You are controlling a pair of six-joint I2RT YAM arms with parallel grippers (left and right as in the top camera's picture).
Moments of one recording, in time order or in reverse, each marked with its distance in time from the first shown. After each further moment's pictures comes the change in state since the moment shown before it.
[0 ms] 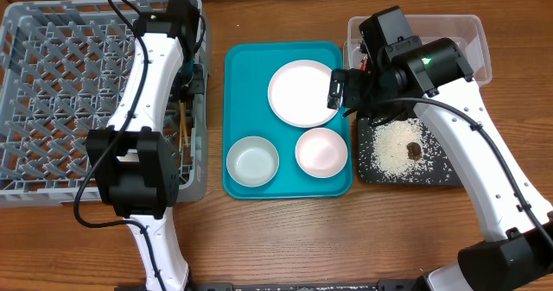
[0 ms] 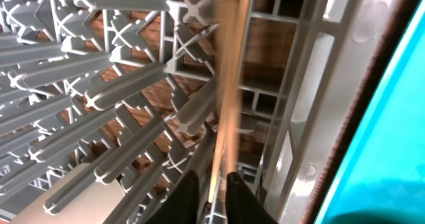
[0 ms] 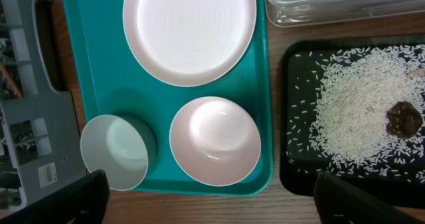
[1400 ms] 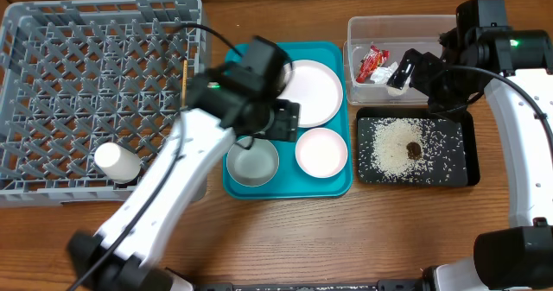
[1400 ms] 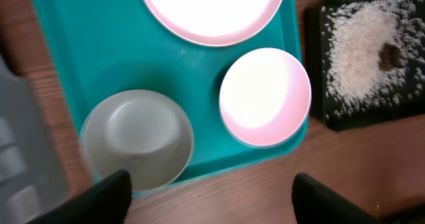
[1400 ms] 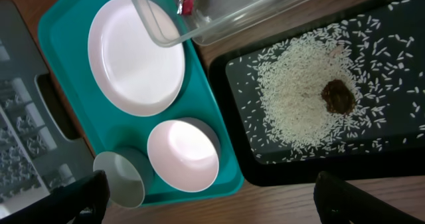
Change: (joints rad) left arm -0.473 -0.476 -0.352 0.198 0.345 -0.199; right arm -0.364 -0.011 0.000 -0.074 -0.177 -0.039
